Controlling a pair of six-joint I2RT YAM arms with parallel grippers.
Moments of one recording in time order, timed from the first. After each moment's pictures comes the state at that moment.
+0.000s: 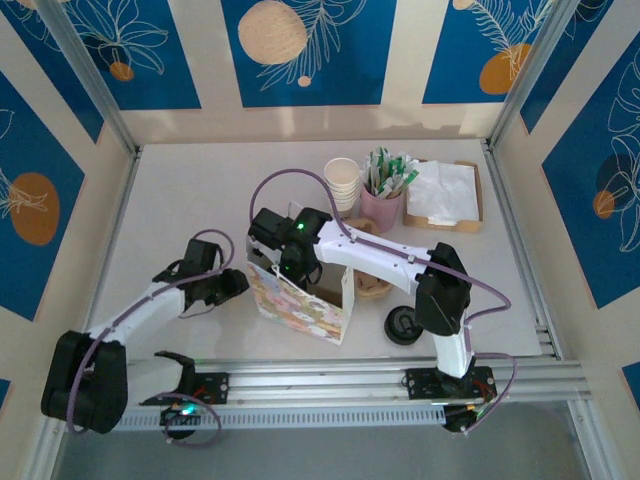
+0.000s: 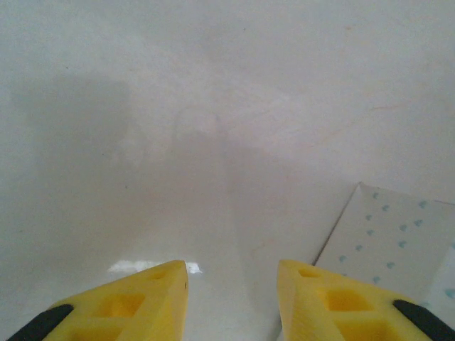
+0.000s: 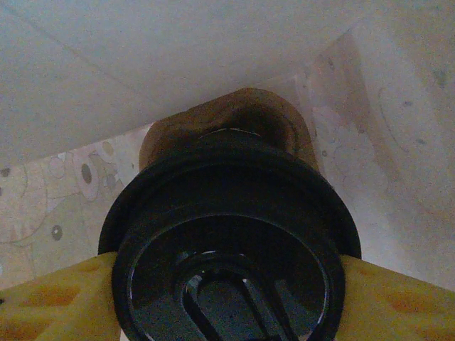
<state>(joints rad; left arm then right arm) -0.28 1.13 0.51 -0.44 0.25 -0.68 1.05 1.93 1.76 -1.17 -0.05 0.20</state>
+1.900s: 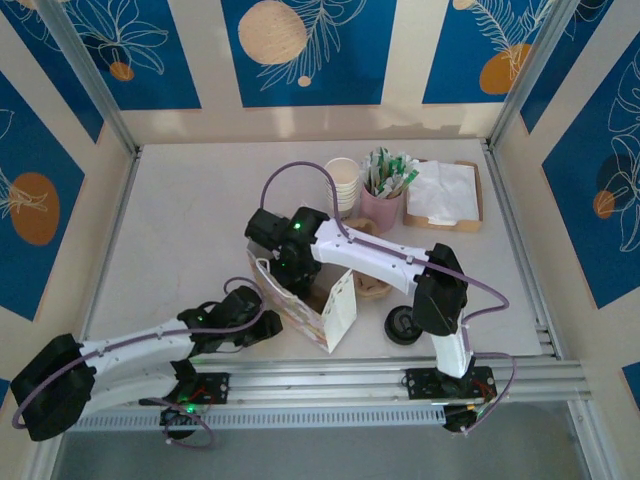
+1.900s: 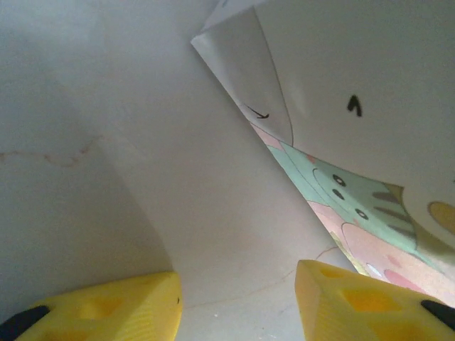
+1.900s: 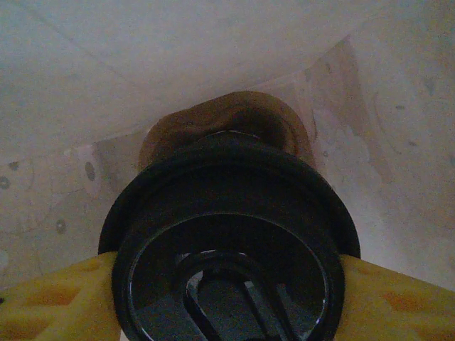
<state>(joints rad) -0.89 1.02 0.29 -0.25 0.09 -1.16 1.07 1.95 1.81 -1.23 0.06 0.50</state>
